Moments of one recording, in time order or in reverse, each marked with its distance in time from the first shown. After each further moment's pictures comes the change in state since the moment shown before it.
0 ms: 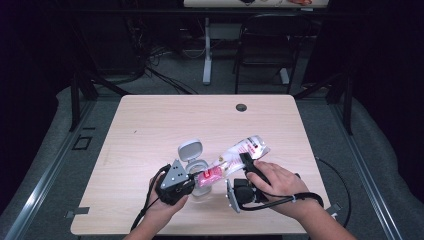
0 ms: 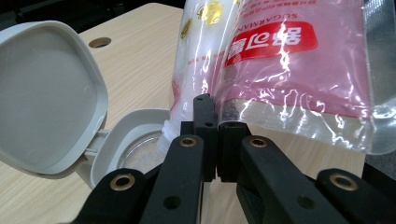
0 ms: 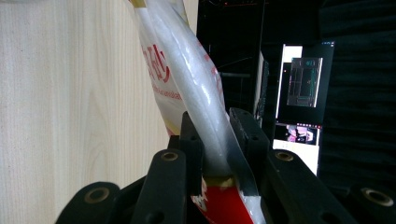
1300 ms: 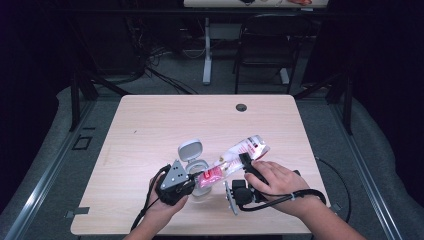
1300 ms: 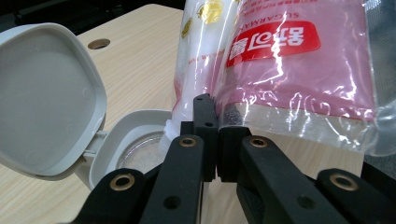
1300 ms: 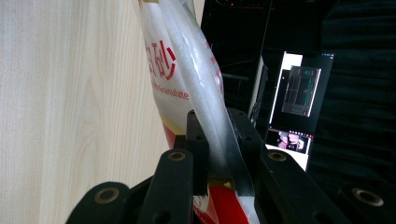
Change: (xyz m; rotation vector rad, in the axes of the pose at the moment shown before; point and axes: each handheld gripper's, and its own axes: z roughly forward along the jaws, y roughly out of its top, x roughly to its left) left arm -0.001 0.000 0.000 -0.003 -0.004 0.003; right arm -0.003 0.003 -0.001 -0.001 0.011 -0.089
